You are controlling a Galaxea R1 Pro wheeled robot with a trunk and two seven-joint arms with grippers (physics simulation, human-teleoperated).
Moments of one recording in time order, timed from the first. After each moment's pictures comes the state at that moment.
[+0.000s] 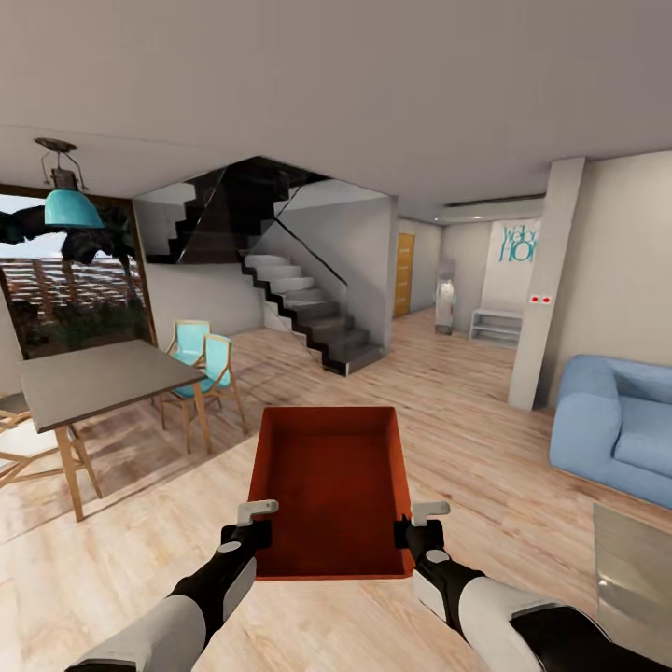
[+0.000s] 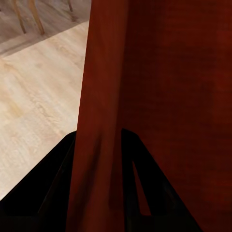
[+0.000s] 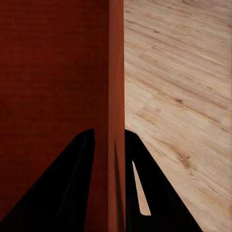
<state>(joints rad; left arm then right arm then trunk) -0.68 -0.12 -0.01 -0.28 0.05 -0.02 0.21 -0.80 0.13 0.13 0.04 -0.05 -0.31 -0.18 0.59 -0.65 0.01</state>
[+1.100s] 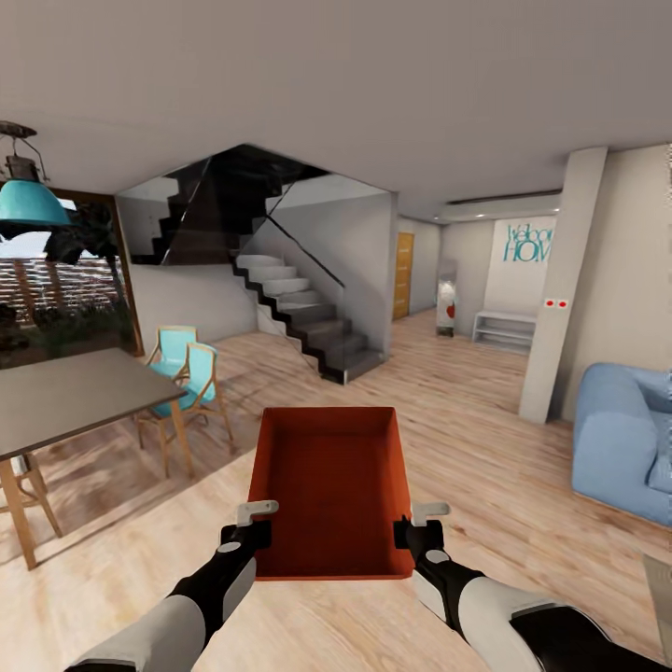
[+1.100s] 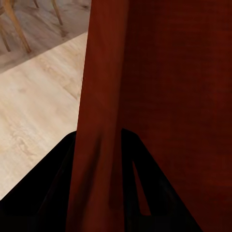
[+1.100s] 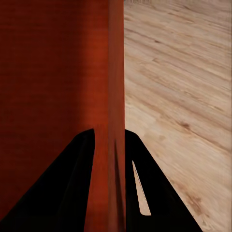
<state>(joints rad) -0.68 -0.12 -0.01 -0.28 0.05 -0.02 0.21 -0.80 0.13 0.13 0.05 -0.05 -0.31 -0.18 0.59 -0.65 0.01</state>
